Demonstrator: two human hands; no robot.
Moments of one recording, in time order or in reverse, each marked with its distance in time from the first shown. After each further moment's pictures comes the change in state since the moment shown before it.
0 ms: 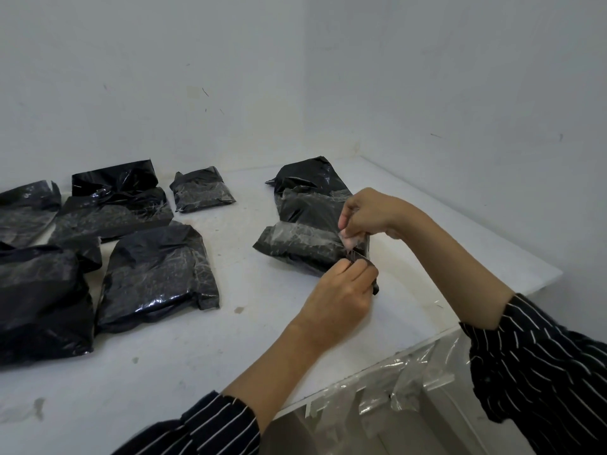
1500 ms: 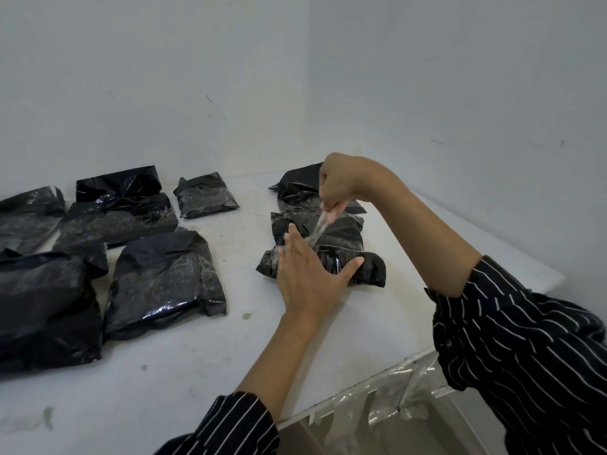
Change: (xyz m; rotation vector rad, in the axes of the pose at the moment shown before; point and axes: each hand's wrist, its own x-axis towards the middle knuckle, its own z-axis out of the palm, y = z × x) left_hand 0.008 -0.027 -0.012 -0.292 -0.466 -1.188; right_hand 0.003 -0.084 -0.009 -0.342 0.028 -0.046
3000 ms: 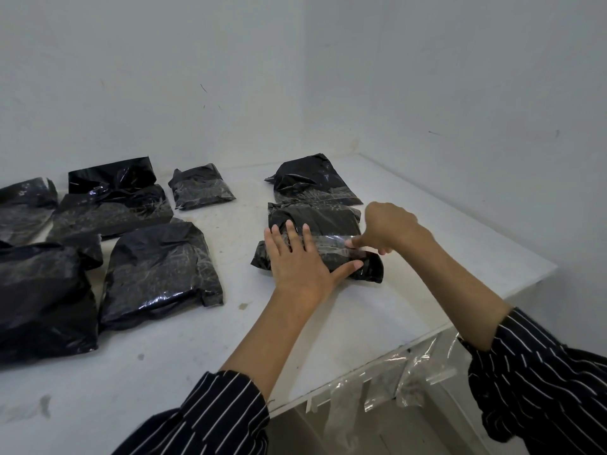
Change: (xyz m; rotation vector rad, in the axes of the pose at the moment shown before) left_hand 0.009 0.002 -0.010 0.627 -0.329 0.089; right_hand -0.029 0.070 0.052 -0.251 0.090 0.279
